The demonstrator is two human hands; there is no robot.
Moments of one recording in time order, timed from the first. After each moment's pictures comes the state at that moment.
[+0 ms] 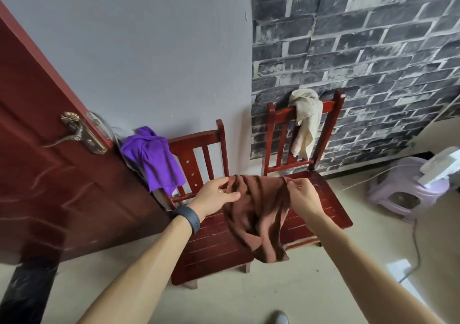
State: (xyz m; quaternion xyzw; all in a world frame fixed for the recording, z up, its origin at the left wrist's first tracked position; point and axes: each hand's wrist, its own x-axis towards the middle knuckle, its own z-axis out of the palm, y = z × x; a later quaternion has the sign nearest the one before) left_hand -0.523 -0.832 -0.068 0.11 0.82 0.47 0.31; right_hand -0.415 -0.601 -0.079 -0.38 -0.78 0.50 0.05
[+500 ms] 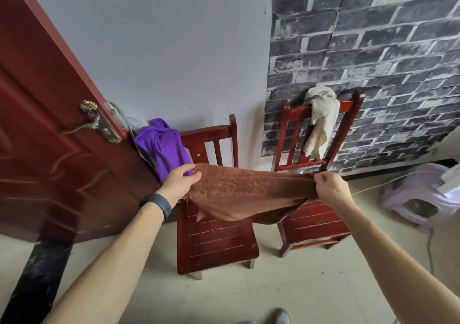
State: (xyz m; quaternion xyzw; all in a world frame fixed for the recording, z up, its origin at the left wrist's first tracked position) left_hand -0.562 -0.909 -0.065 -0.07 0.80 0.55 0.21; right_hand -0.426 -0.551 -0.072 -0.36 -0.86 0.36 0.00
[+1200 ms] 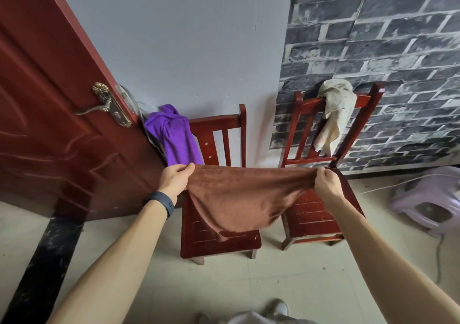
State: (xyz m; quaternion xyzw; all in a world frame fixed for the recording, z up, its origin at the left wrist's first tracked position) left_hand -0.547 -0.929 -0.087 -0.18 0.79 0.58 0.13; right_hand -0.446 -0.565 -0.108 -0.42 -0.75 0.50 0.05
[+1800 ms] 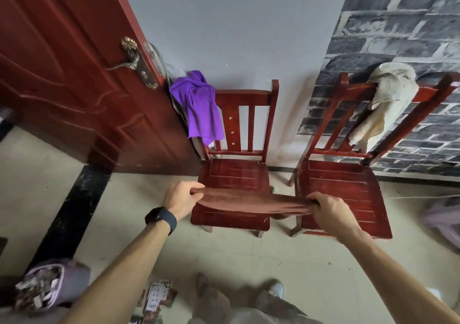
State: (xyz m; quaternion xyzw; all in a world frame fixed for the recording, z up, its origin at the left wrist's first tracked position) left_hand -0.452 -0.962 -0.138 -0.06 0.95 0.27 0.15; right_hand -0.403 -0.574 -0.157 -0.07 -0.96 0.21 -0.15
